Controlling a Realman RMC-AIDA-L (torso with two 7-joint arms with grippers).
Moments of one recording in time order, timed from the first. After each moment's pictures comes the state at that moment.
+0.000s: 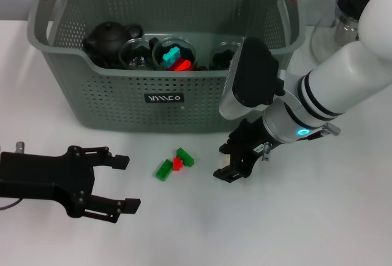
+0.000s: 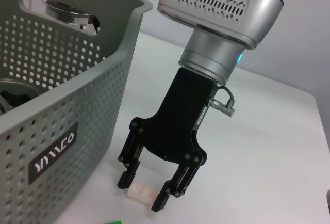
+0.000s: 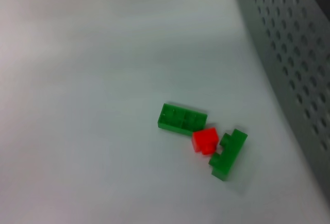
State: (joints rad) left arm -0.41 -2.15 0.58 1.05 2.29 1.90 -1.46; right arm 0.93 2.11 -1.66 -0.66 -2.23 -1.07 2.04
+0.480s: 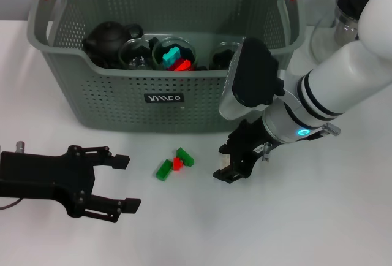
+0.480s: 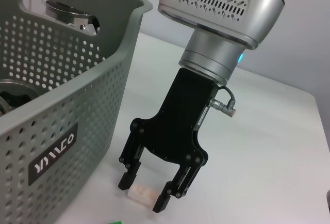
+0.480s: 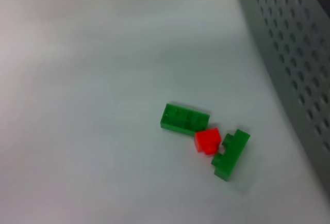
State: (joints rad) left arm -0.41 -2.15 0.58 1.05 2.29 1.90 -1.46; right arm 0.93 2.11 -1.66 -0.66 -2.23 -1.08 2.04
